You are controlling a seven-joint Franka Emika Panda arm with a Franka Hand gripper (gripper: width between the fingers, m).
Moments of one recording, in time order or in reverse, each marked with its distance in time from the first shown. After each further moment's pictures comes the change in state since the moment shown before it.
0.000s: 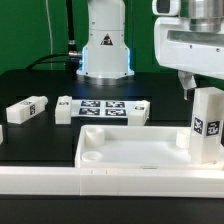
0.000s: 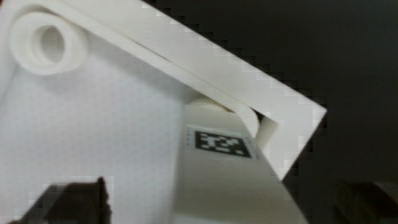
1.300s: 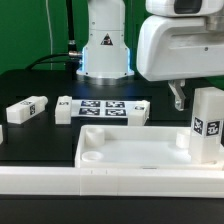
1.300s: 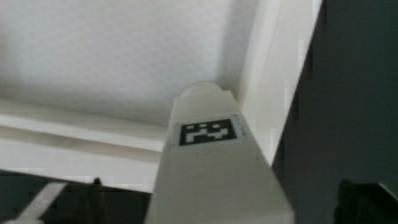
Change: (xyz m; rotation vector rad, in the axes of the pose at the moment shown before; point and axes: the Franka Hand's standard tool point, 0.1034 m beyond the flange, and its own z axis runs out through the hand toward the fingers) arm 0.004 0.001 -0.002 -0.076 0.022 -1.178
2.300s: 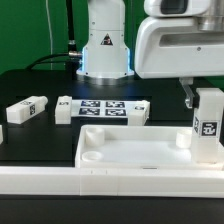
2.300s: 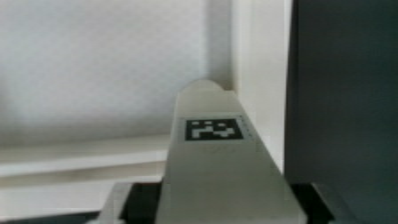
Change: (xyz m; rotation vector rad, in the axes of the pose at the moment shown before) arm -0.002 0.001 0.001 0.033 0.032 0.440
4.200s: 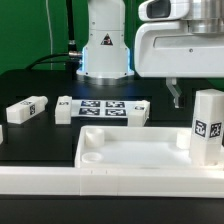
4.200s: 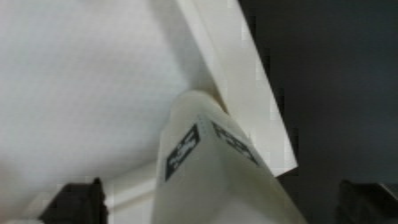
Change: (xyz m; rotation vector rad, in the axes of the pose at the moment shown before) arm 0.003 -0.002 0.002 0.039 -0.005 0.145
